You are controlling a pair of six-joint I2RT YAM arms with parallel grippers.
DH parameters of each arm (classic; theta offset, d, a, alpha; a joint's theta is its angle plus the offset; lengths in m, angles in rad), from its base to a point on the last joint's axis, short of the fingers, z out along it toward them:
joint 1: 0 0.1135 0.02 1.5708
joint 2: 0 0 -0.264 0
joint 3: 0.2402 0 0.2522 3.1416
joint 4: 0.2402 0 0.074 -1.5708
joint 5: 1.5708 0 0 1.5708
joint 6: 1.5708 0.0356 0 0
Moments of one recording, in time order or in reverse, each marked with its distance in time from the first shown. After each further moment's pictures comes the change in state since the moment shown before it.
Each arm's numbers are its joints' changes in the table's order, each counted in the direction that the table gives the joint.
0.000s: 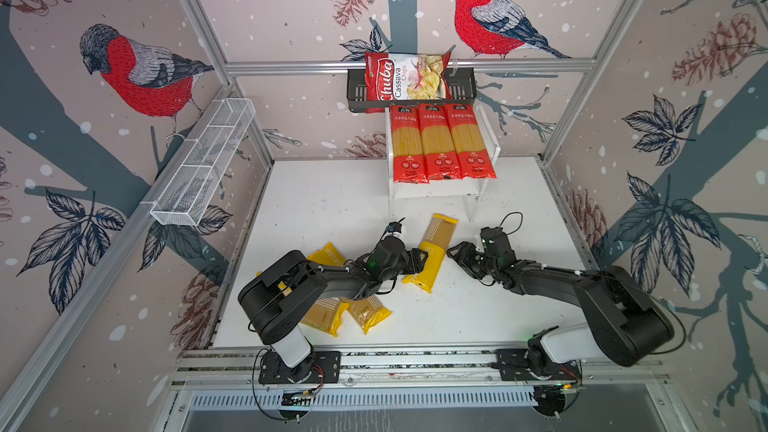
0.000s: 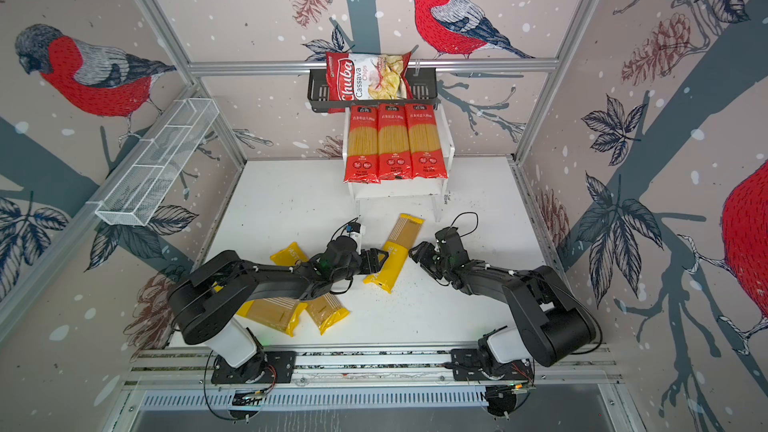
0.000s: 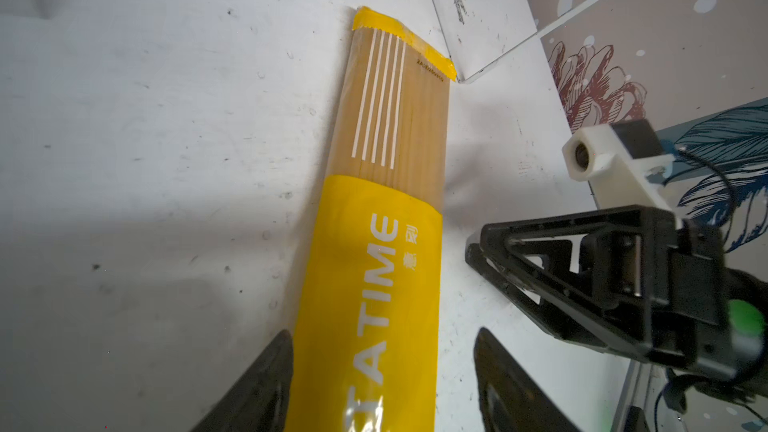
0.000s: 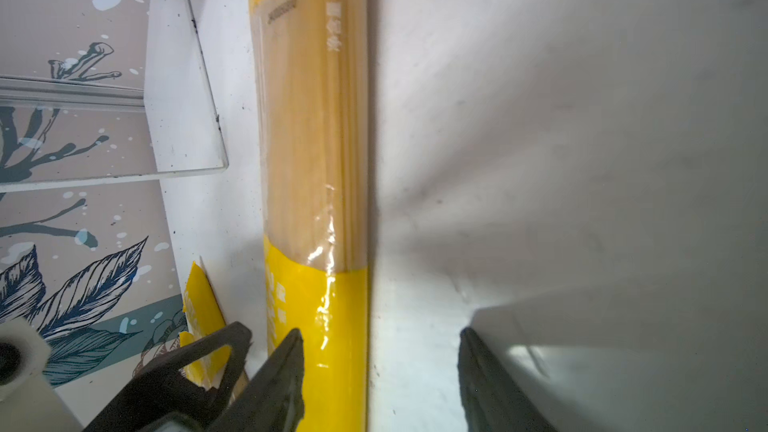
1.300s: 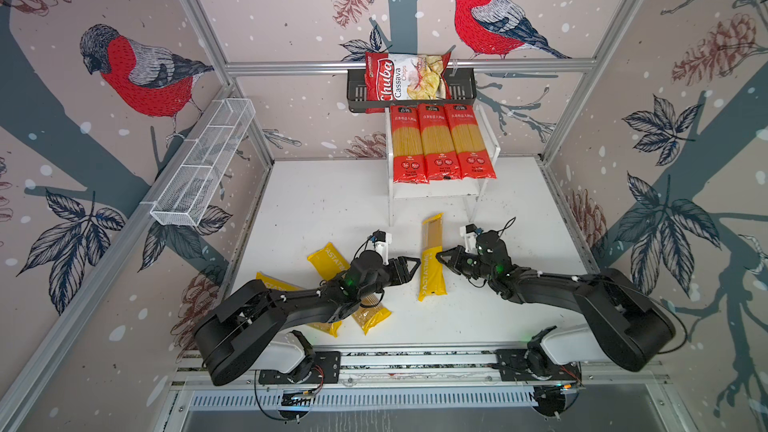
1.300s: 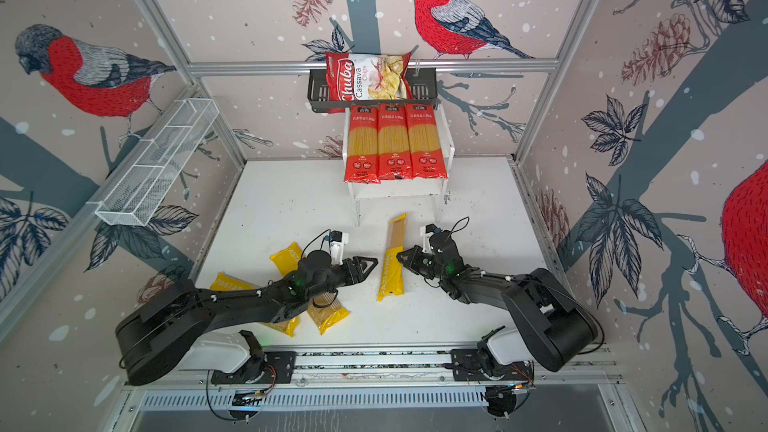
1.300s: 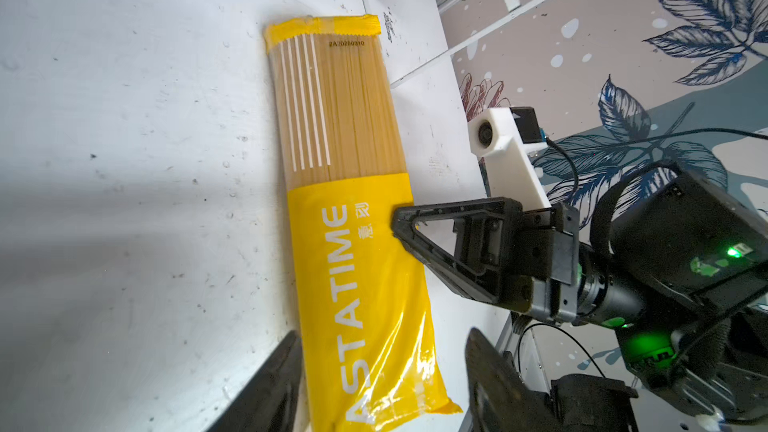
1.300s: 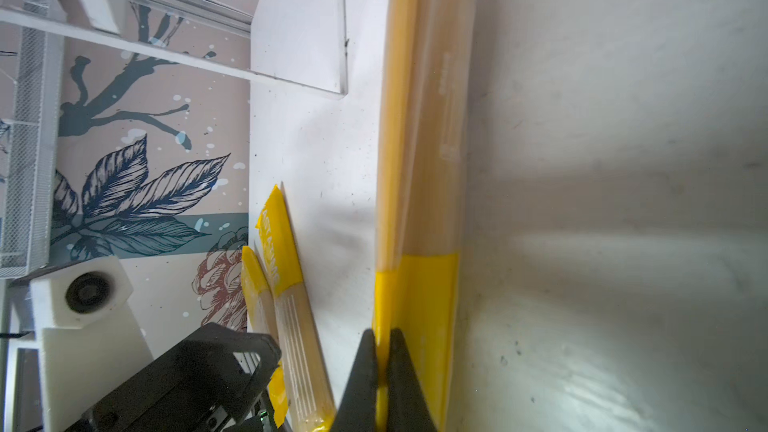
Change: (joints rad) left arm -0.006 0.353 -0.271 -0.140 0.068 -0.179; right arm 0.095 0.091 -0.068 -0.209 -0.116 -0.032
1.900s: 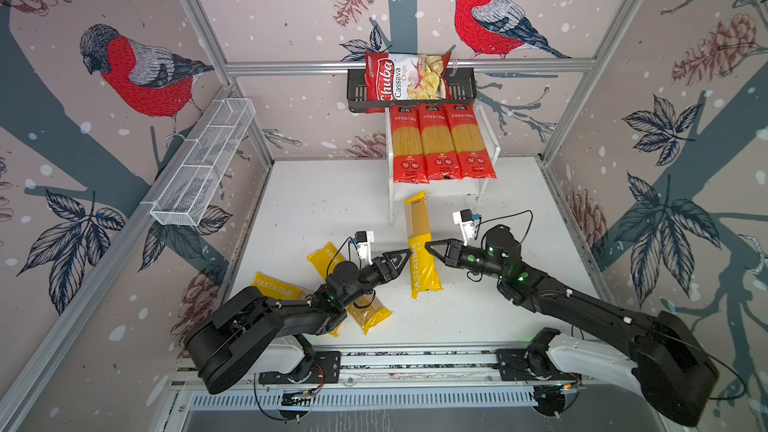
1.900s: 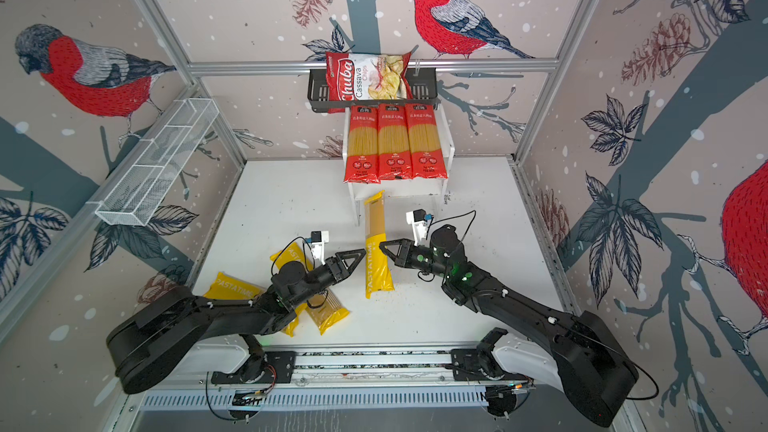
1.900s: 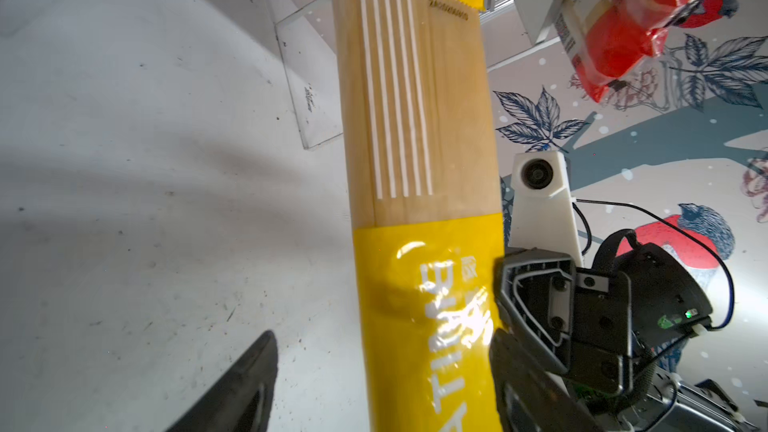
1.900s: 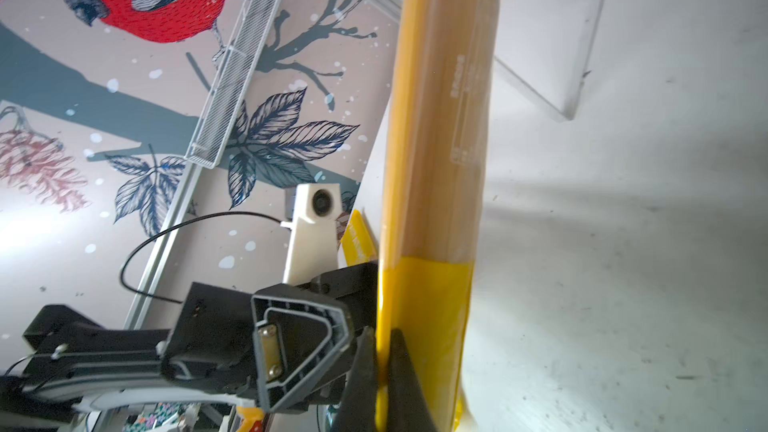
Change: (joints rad) left arm 0.067 -0.011 -0.175 -0.519 0.063 -0.180; right arm 0.153 0.283 0.116 0.085 -0.052 -0.058
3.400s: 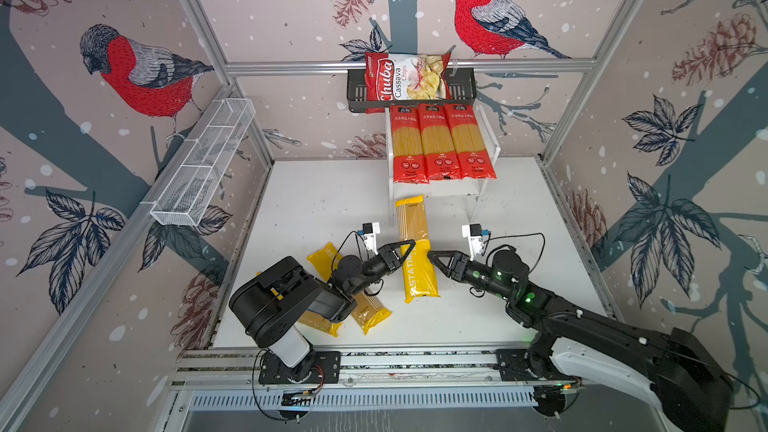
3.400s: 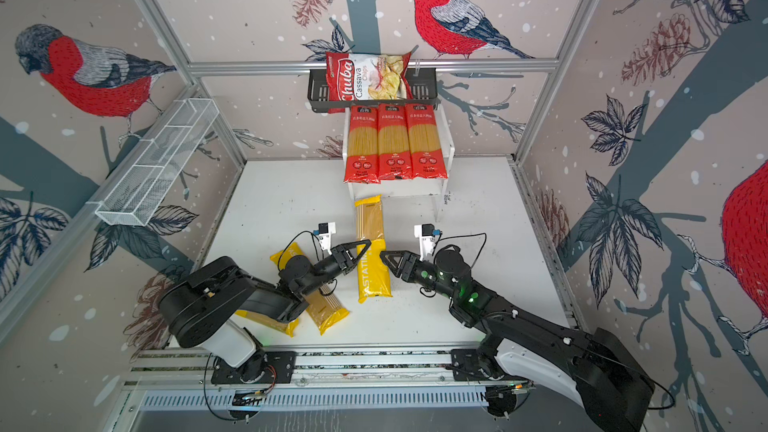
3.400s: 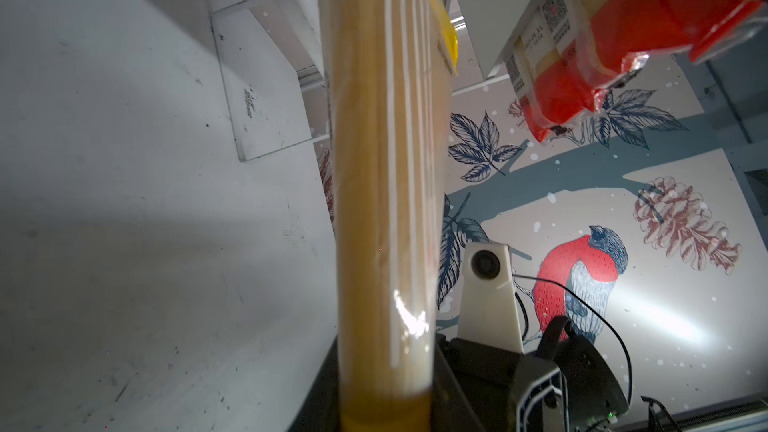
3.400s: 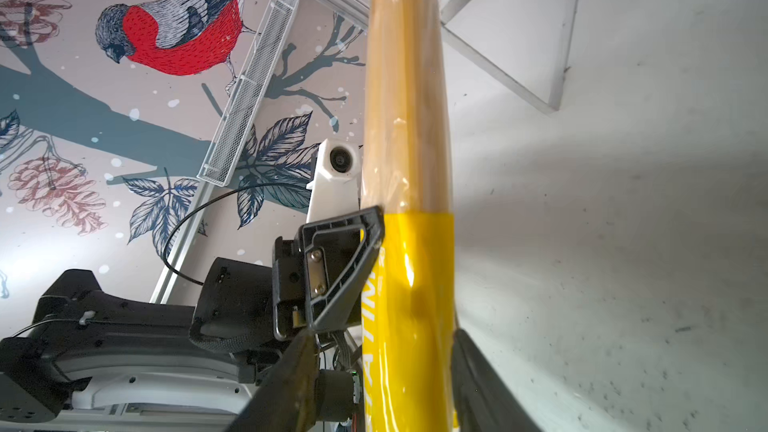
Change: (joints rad) left arm 0.031 -0.279 0.091 -0.312 0.027 -0.154; right arm 0.107 0.173 -0.197 -0.068 0.228 0.094
